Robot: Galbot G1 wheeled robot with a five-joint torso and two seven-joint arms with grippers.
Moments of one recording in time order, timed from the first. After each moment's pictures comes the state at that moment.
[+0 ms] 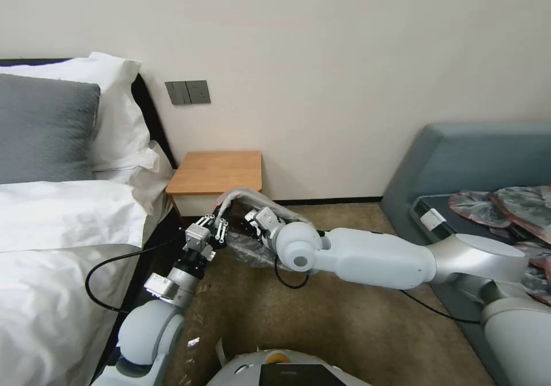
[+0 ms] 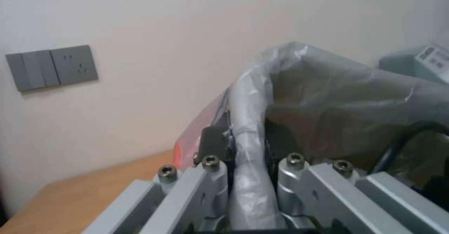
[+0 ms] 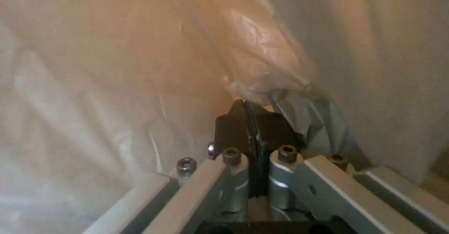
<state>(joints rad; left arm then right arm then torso) 1.57 -1.25 -0.54 -2.39 -0.17 0.00 0.16 0.01 1.01 -0.92 2.06 1.51 -0.73 0.93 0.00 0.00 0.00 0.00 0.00</state>
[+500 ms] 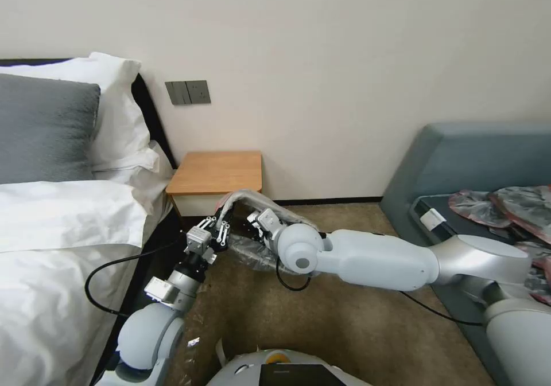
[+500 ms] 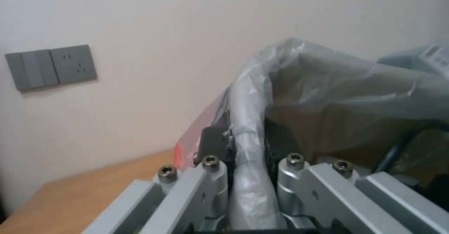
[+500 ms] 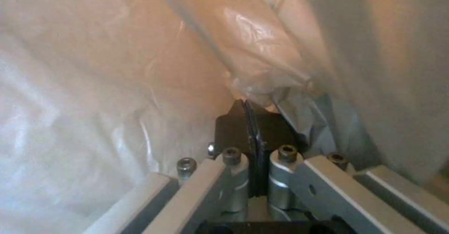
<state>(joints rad) 1.59 -1.26 -0.54 -2.40 -0.16 0.00 0.16 0.01 0.99 -0.92 2.09 1.53 -0.73 0.95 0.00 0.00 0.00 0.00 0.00</state>
